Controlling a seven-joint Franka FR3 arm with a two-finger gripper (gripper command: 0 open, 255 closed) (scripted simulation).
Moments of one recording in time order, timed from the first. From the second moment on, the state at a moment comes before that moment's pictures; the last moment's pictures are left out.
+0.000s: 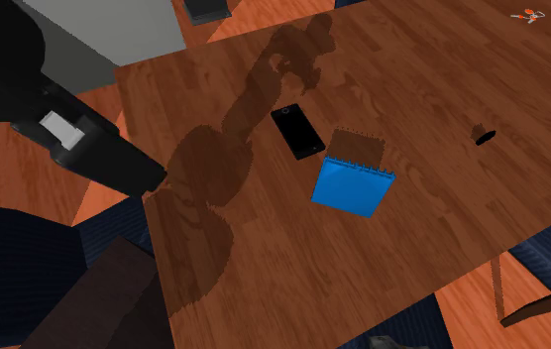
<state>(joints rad) -0.01 -0.83 -0.06 -2.28 -0.01 1.66 0.03</state>
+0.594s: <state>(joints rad) -0.09 -0.58 0.01 -2.21 -0.02 1.79 0.28</state>
